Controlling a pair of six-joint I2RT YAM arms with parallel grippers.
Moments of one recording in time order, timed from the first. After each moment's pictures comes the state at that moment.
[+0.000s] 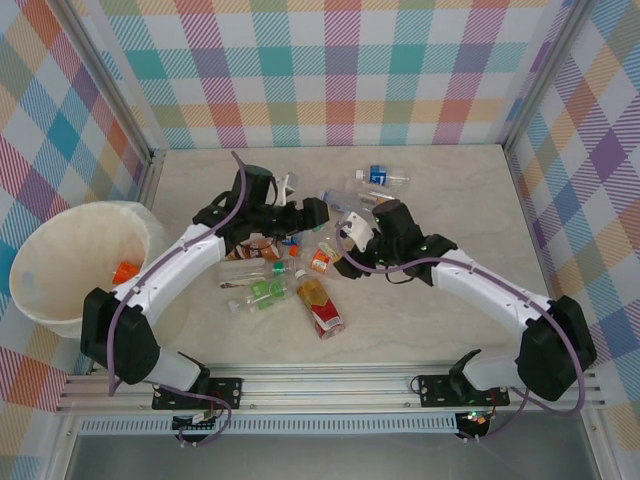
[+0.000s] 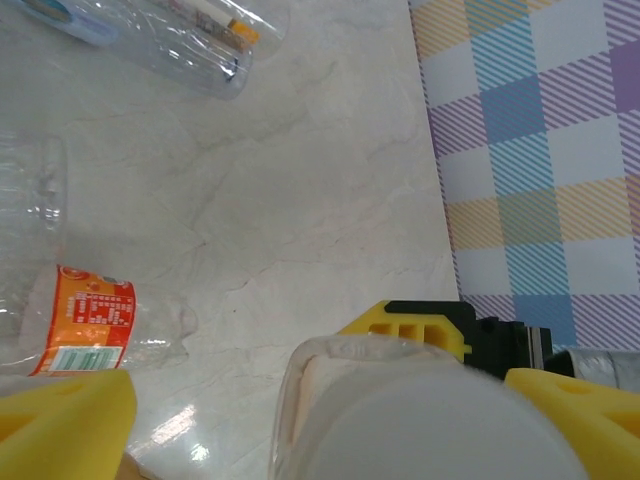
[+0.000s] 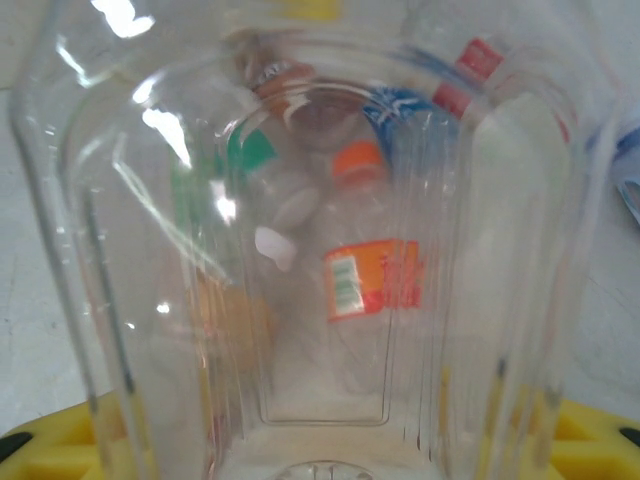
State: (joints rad) left arm -0.51 1.46 1.24 -0.45 0.51 -0.71; right arm 0.66 1.34 0.97 -0.36 -0.35 -0.23
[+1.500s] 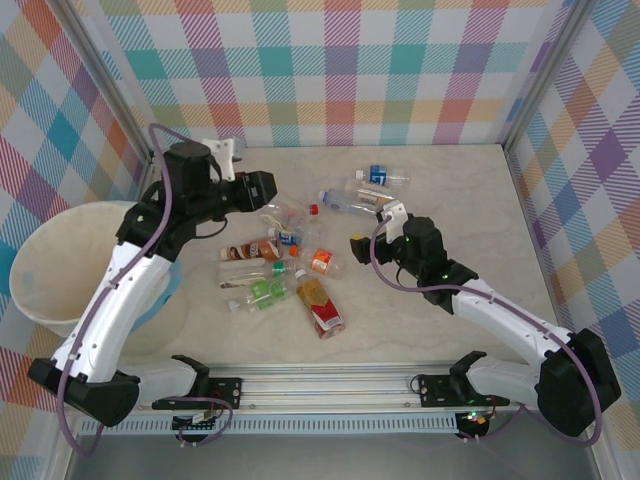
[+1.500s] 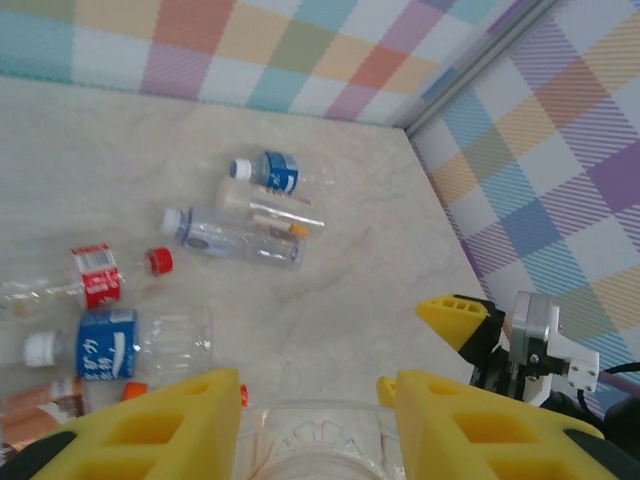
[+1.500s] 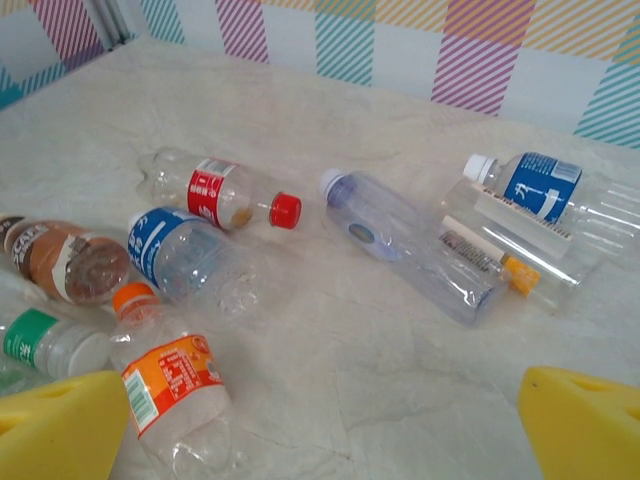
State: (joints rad) left arm -0.41 1.21 1.54 -0.78 0.21 -0.46; right arm 0.60 1.12 0.68 0.06 0.05 0.06
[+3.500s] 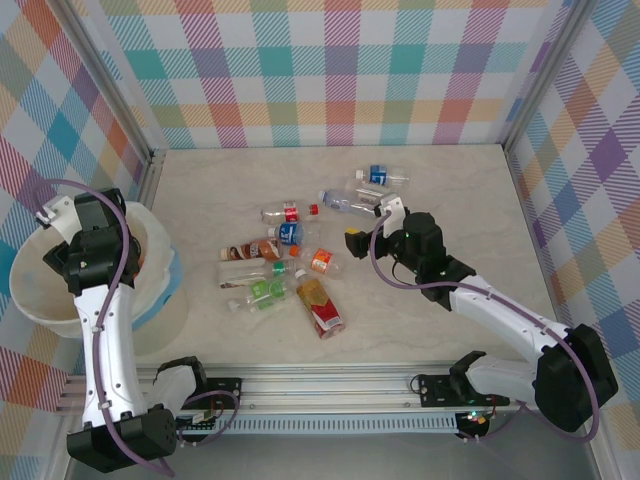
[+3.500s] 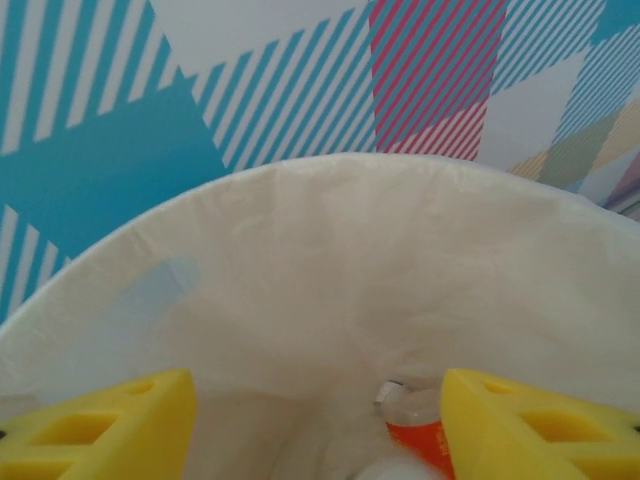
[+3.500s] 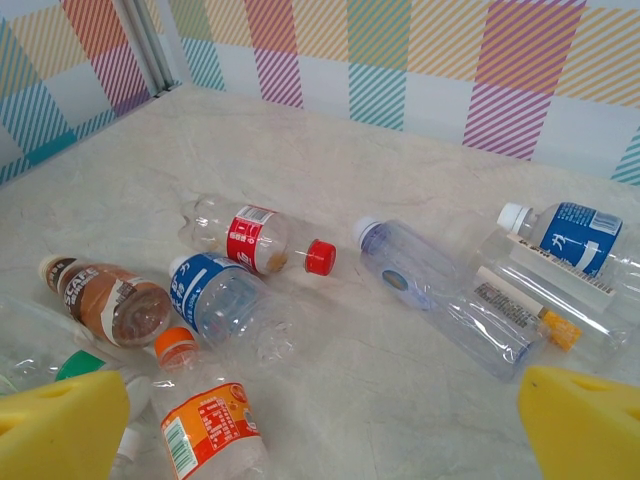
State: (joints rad) left arm 0.27 0.97 1.23 -0.92 -0.79 -0.35; right arm 0.60 1.15 0.70 0.13 -0.02 0.07
